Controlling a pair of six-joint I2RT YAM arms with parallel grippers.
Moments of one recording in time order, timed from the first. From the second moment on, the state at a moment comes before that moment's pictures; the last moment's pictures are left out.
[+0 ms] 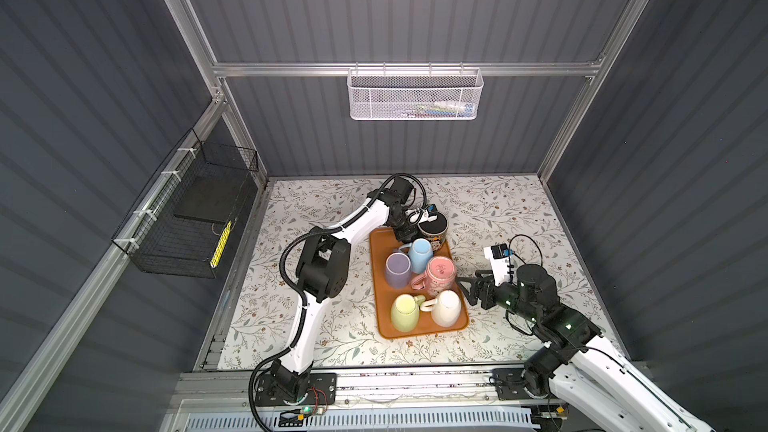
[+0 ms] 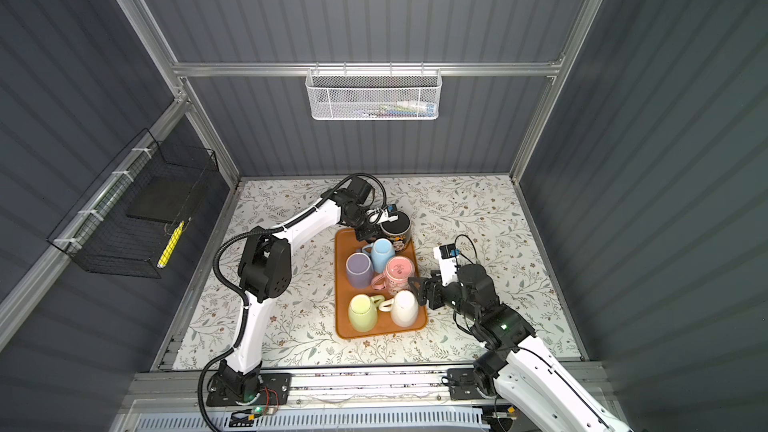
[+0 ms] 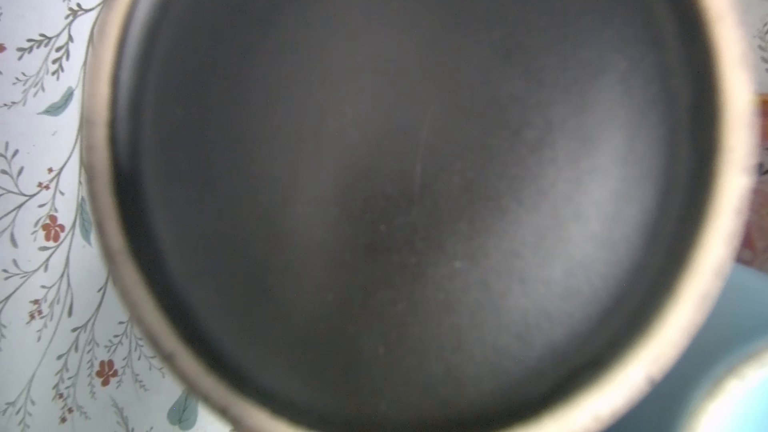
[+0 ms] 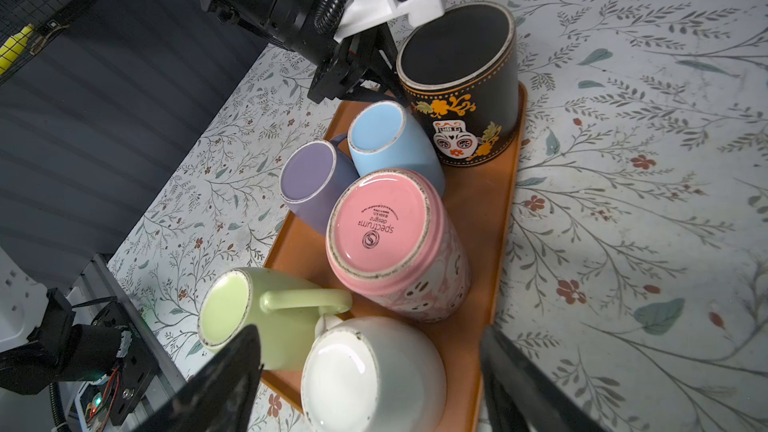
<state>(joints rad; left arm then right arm) -0.60 2.26 1.96 -0.83 0.29 0.77 0.54 0.60 0.48 -0.34 -0.18 0.38</state>
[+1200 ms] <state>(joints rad) -0.62 2.23 1.92 -0.81 0.25 0.65 0.54 0.55 0.47 -0.35 -0.16 0.38</state>
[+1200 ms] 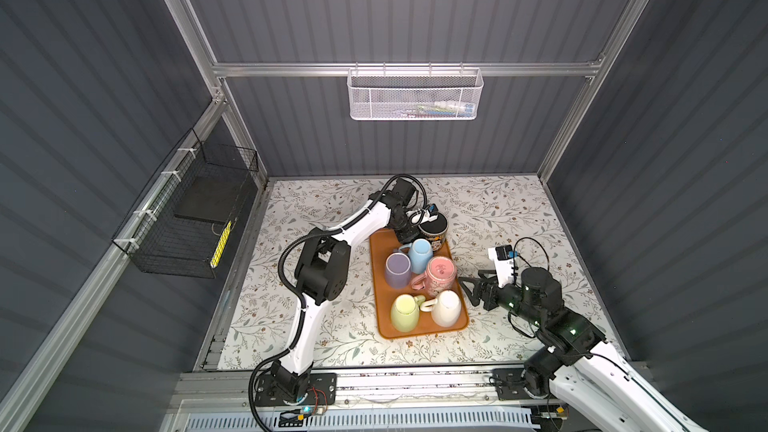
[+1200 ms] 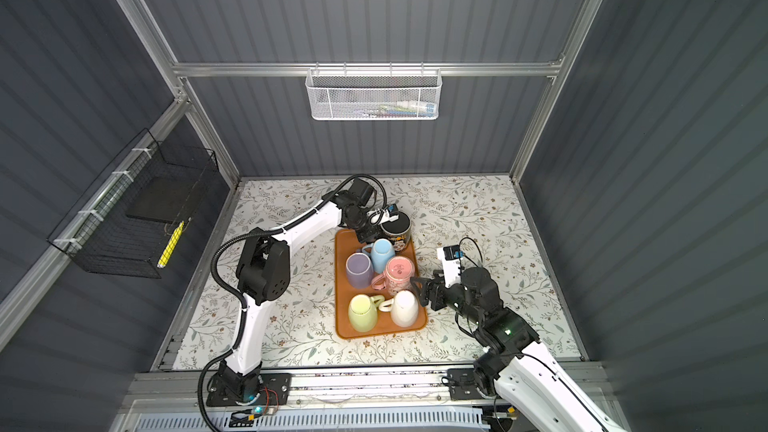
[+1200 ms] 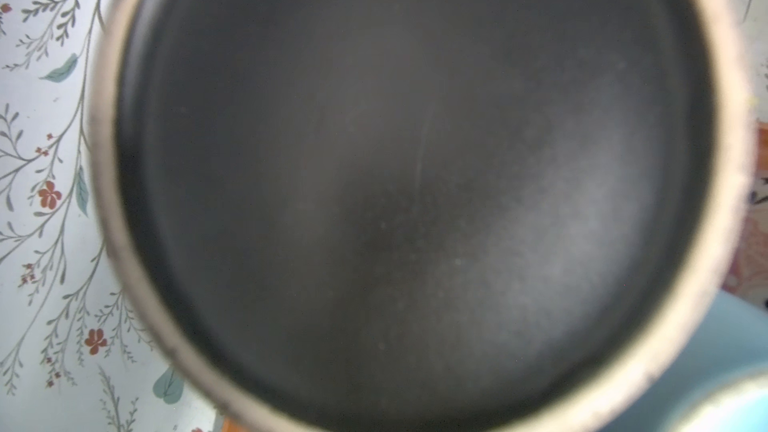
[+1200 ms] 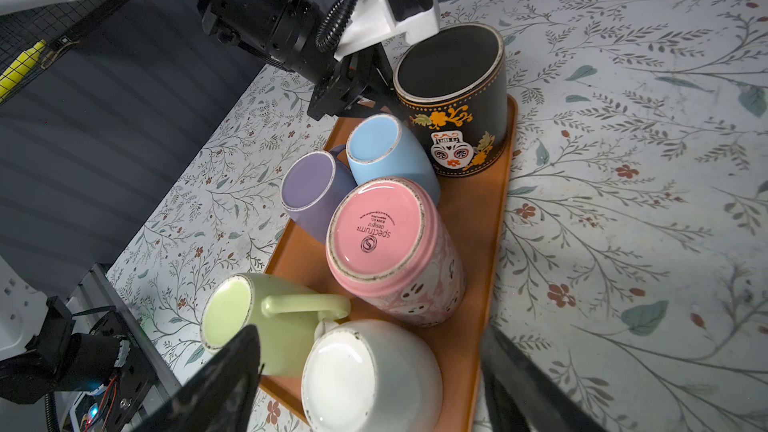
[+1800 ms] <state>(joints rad) -0.59 2.17 1.89 -0.78 0.25 0.59 0.54 0.55 0.47 -0.35 -0.16 0.38</state>
